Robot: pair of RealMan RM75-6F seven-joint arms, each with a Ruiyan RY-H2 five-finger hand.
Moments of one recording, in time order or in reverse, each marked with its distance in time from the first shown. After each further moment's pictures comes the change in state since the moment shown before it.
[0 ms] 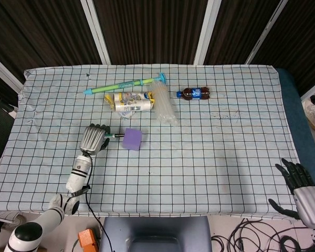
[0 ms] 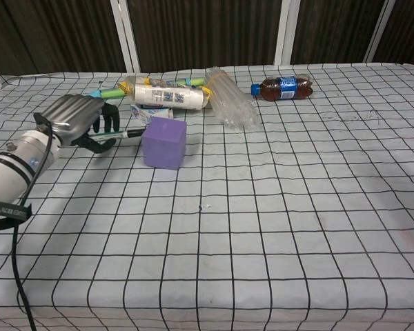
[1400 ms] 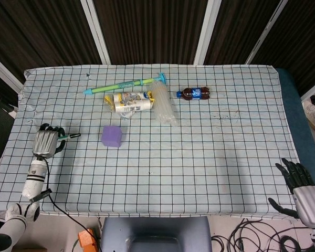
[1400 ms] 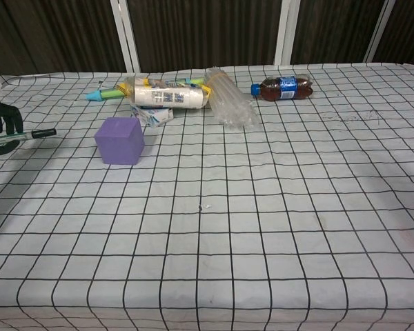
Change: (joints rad) left arm 0.190 0.176 0.033 0.108 0.035 -0.014 -0.199; right arm 0.001 -0.012 0.008 -0.008 0.019 -0.013 -0.031
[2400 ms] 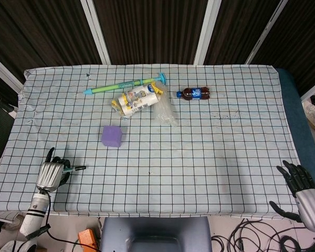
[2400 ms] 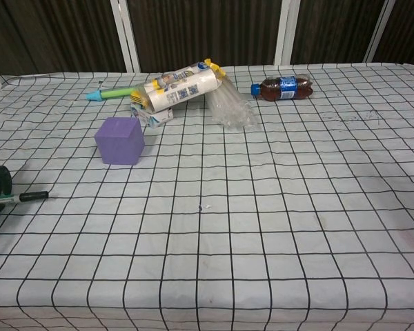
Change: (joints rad) left arm 0.260 0.176 0.115 -0.573 0.024 0.182 0.334; right arm -0.015 0.011 -0.017 0.023 -0.046 0.048 0.053
